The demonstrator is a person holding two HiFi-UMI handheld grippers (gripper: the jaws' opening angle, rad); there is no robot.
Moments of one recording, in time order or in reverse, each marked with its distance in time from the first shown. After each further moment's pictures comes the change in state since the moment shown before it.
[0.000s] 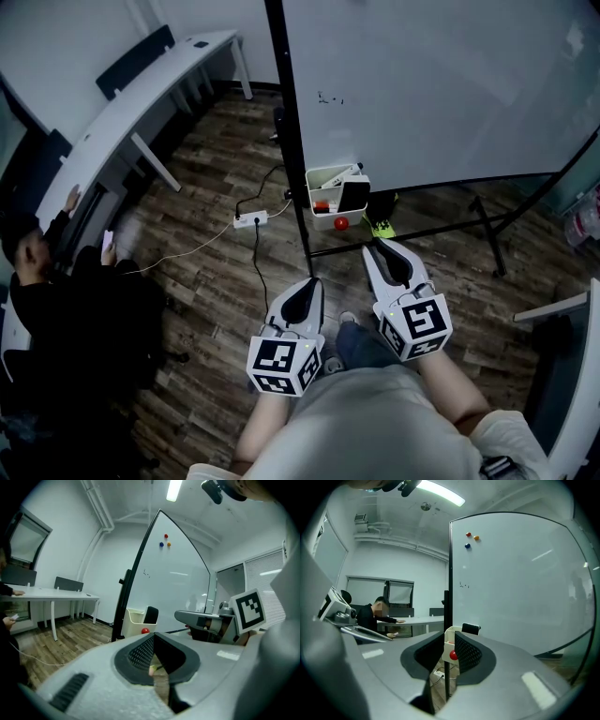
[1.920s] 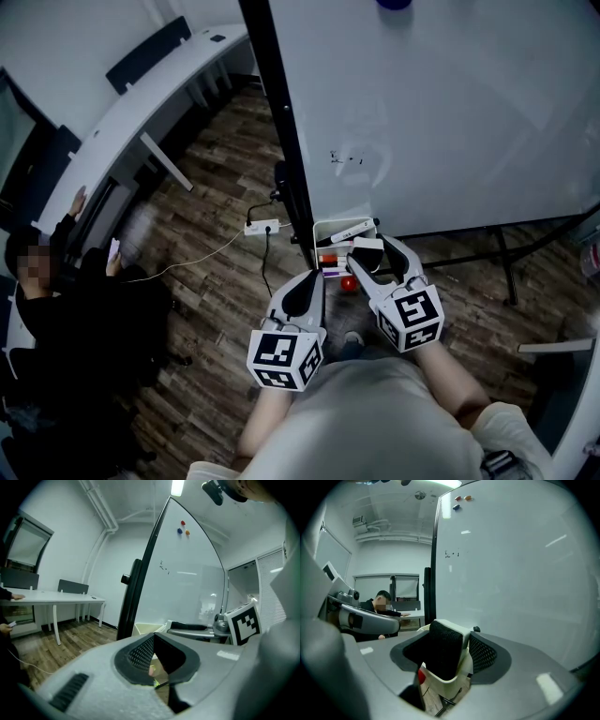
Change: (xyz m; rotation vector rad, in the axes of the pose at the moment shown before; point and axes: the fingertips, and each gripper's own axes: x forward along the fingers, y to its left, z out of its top) left arm 0.121 0.060 0.063 -0.007 -0.015 0.094; right arm 0.140 -0.068 -0.013 -0.007 0.111 0.149
